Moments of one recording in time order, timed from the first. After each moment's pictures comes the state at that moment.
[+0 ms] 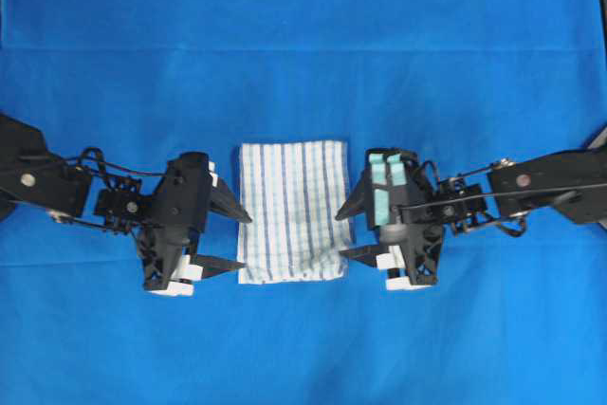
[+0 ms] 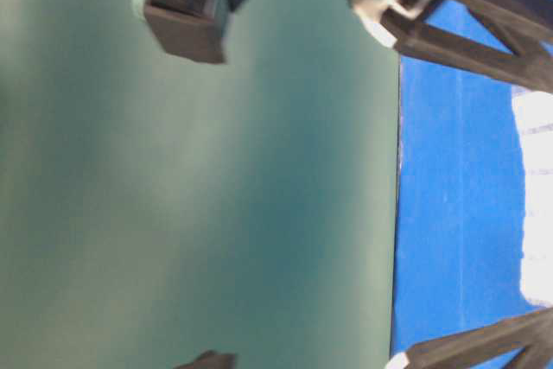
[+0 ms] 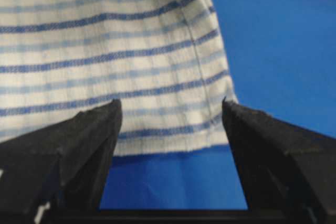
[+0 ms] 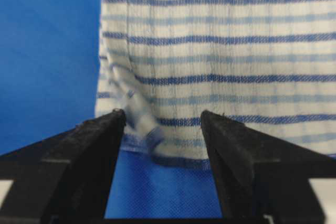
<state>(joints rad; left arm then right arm) -0.21 -0.02 0.89 -0.03 -0.22 -0.10 0.16 0.00 0.76 -0.17 -0.06 0.30</state>
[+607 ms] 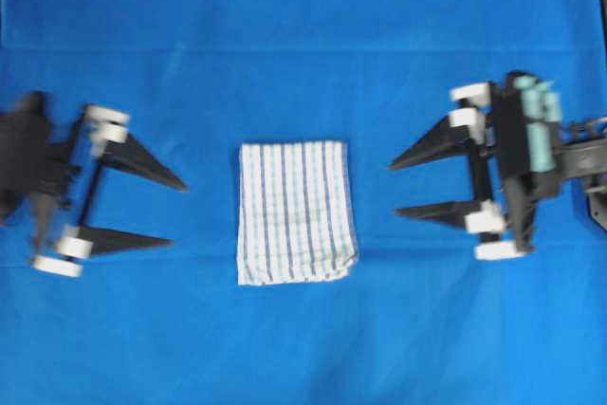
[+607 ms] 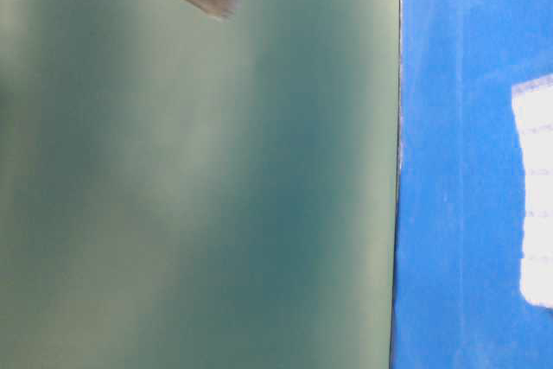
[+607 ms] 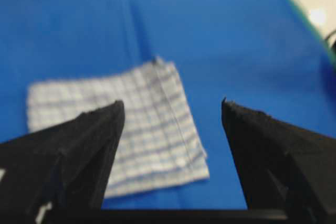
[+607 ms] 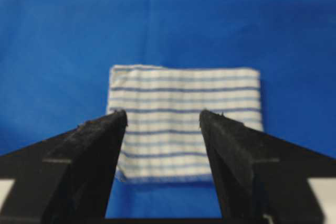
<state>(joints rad) -0.20 -0.65 1.02 -0.03 -0.06 0.02 0.14 -0.53 0.81 -0.24 0.18 0.29</state>
